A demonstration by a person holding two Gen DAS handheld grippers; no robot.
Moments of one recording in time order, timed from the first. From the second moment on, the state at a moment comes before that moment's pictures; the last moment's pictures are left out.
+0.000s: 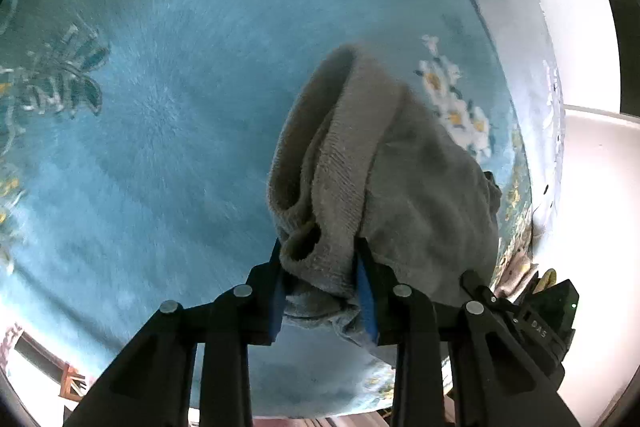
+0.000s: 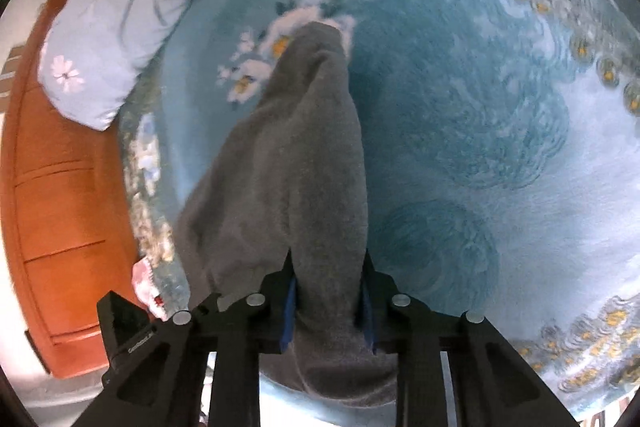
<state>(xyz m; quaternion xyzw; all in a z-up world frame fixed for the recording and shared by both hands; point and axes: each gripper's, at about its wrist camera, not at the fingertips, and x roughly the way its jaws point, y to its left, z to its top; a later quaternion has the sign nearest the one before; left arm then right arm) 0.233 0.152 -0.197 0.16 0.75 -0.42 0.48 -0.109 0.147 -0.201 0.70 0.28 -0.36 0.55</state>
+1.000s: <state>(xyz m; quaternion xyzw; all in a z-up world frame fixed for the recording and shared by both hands) 0.099 0.162 0.080 0.11 0.56 -0.70 0.43 -0.234 0.220 0.131 0.52 0.10 -0.47 0.70</state>
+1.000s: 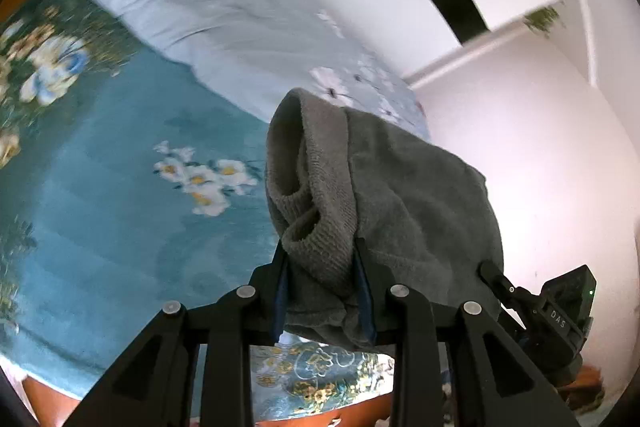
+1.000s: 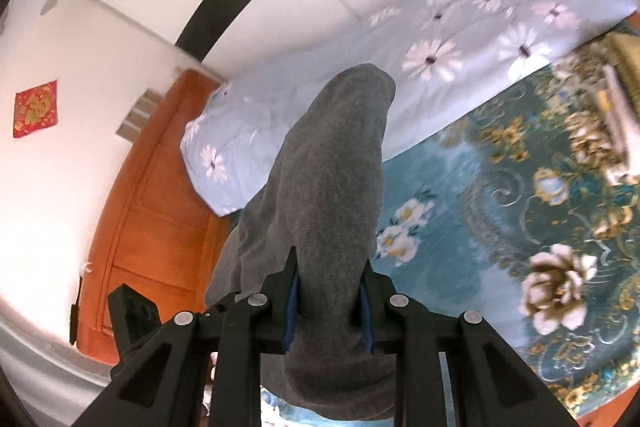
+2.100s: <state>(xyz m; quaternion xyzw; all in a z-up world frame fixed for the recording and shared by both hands) -0.475 0.062 0.081 0.33 0.50 -0.73 0.33 -0.762 0.173 0.080 0.59 -0.02 -0.54 0.60</state>
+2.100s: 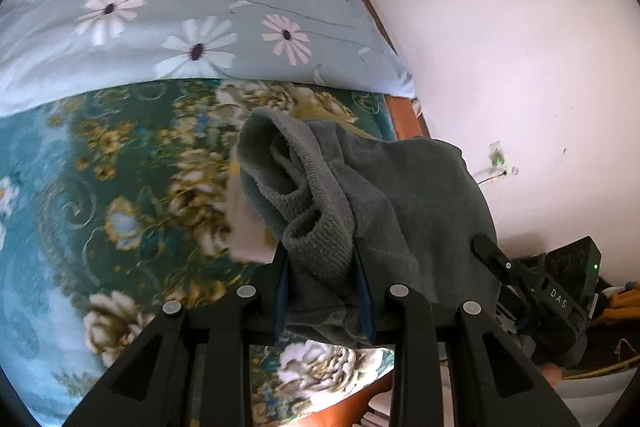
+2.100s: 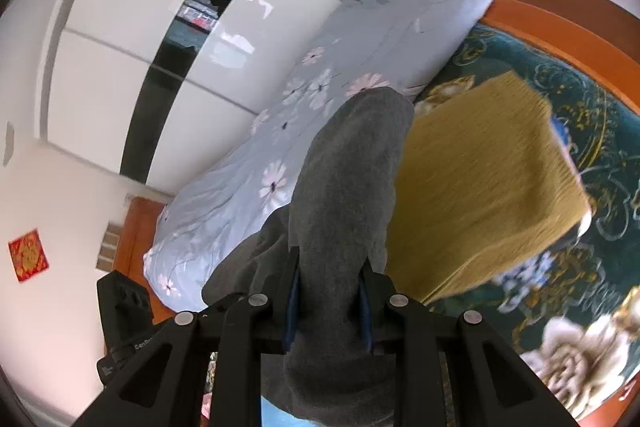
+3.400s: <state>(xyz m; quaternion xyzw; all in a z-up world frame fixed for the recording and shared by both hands) -0.606 -0.017 0.003 0.43 0.45 -0.71 0.32 -0.857 0.054 0.010 0.56 0.12 -0.59 0.57</state>
